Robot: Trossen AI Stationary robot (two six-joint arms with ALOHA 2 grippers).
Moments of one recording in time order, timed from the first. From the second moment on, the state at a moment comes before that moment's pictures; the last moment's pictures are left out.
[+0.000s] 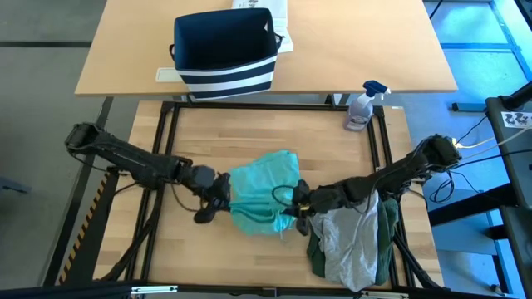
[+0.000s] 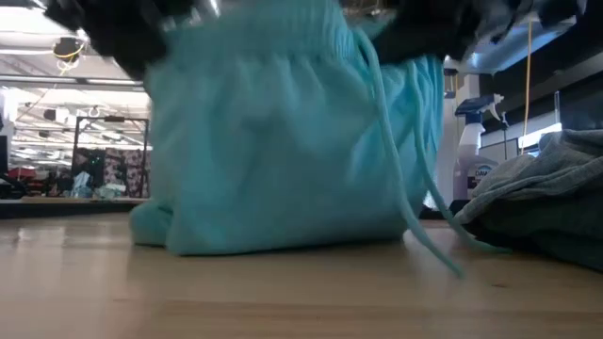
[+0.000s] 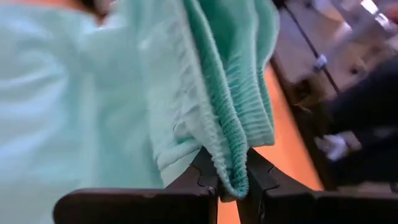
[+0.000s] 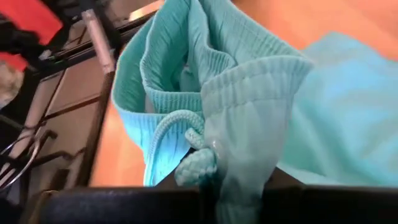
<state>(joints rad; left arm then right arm) -0.23 1.18 0.64 -0.09 0.20 -0.30 0.37 1.52 0.83 0.19 0.19 0.54</state>
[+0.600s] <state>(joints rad) 0.14 1.18 0.43 0.26 0.28 -0.46 -0.06 1.44 0.56 0.60 -0.04 0.59</state>
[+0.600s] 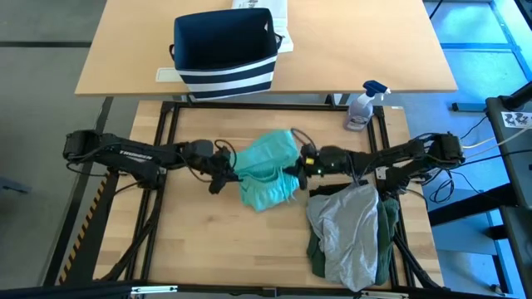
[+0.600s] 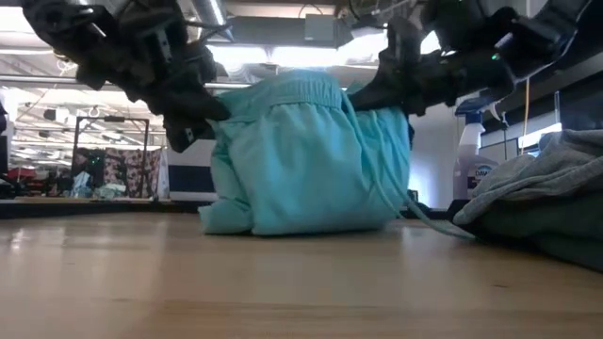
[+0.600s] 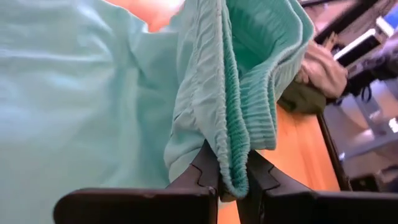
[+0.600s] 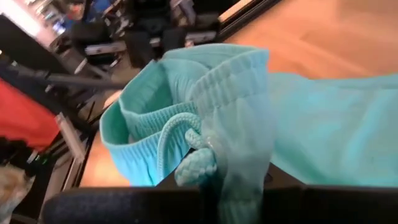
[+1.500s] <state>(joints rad) 0.17 1.18 0.43 0.33 0.55 -0.82 -0.10 1.44 0.56 0.58 -0.31 0.72</state>
